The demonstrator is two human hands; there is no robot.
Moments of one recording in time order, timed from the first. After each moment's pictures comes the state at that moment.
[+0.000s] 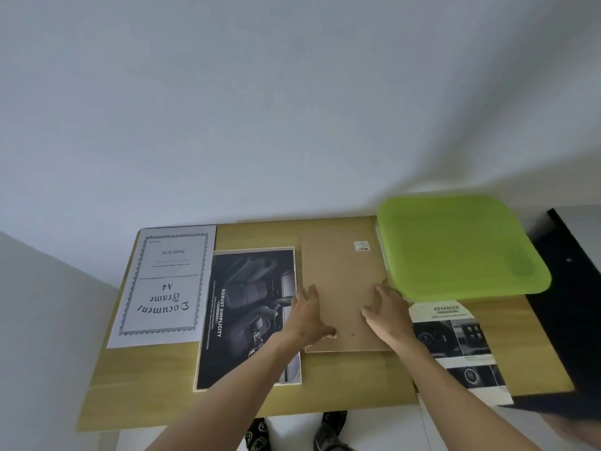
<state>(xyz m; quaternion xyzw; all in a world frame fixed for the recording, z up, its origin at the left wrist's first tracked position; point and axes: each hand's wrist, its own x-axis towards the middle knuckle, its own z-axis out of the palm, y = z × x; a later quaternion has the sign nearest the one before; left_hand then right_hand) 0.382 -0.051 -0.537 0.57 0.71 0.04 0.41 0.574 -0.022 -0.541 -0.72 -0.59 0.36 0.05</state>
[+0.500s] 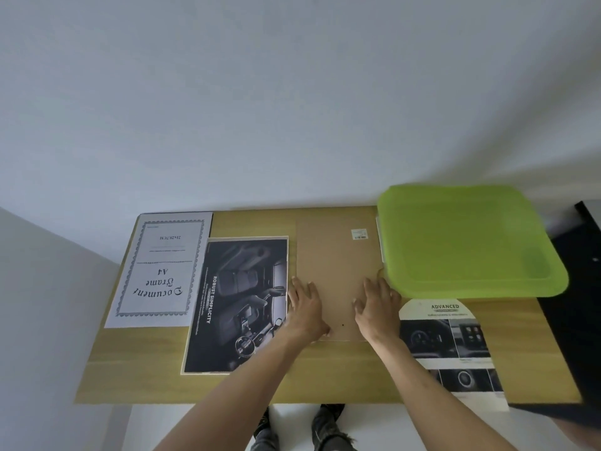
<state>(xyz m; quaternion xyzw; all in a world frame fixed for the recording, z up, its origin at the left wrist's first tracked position) 0.427 -0.044 -0.548 0.54 0.75 -0.05 0.37 0.580 -0.016 -0.576 -0.69 -0.68 0.24 0.00</state>
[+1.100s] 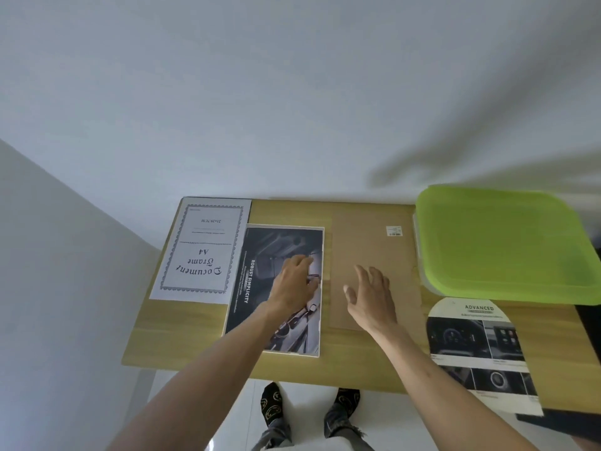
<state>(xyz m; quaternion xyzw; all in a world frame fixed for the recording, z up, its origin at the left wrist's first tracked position) 0.321 -0.063 -0.519 0.60 0.75 0.13 0.25 0.506 -0.039 -0.543 -0.61 -0.75 0.25 0.03</state>
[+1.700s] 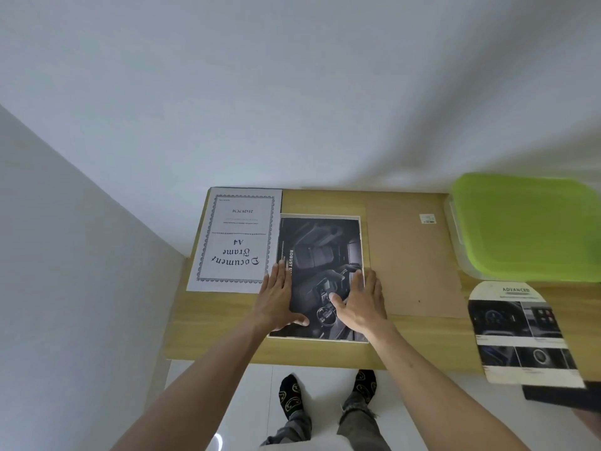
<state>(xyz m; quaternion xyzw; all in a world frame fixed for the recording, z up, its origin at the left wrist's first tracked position) 0.195 -0.151 -0.564 0.64 0.71 -0.08 0.28 0.394 -0.101 -0.555 -0.64 -0.70 0.30 -0.11</state>
